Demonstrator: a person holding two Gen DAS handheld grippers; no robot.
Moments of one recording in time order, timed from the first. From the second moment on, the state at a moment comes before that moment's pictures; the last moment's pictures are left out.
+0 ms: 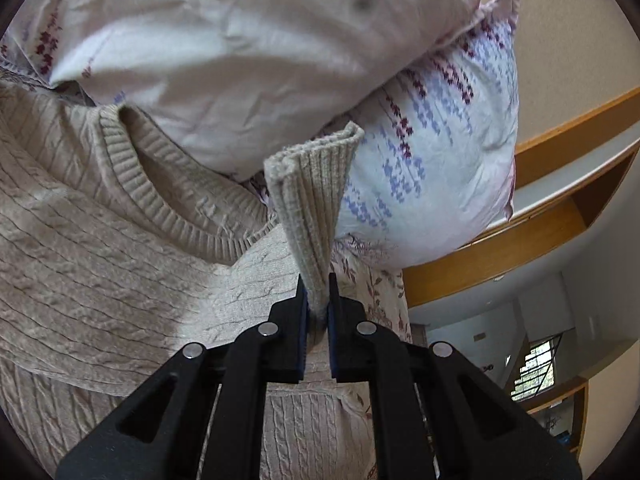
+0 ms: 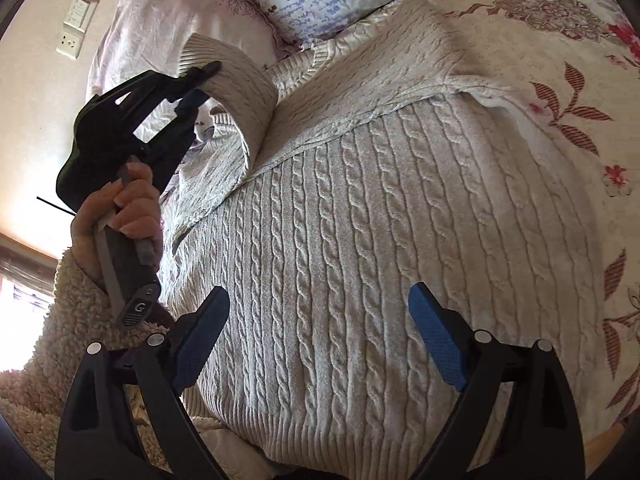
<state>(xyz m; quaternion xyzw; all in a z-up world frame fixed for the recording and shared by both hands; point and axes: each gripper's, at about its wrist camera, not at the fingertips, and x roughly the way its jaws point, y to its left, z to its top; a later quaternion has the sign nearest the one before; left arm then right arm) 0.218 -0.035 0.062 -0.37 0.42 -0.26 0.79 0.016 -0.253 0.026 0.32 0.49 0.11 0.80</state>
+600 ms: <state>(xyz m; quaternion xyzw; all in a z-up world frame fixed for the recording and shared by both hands) 0.220 -0.150 0.026 -0.22 0.50 -0.27 0.80 -0.027 -0.297 0.013 0.36 0.49 0.04 0.80</state>
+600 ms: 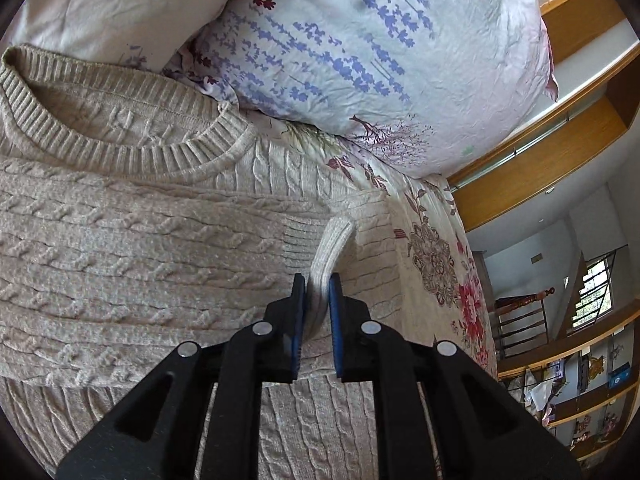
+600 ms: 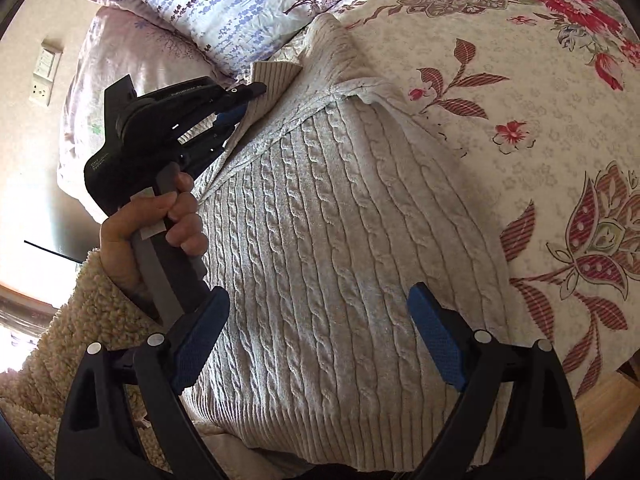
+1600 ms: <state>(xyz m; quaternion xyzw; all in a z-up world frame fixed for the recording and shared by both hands) 0.042 0.163 0.058 -0.19 0.47 -0.03 0.86 0.149 -0.331 0.021 0.37 0.47 0.03 0.80</state>
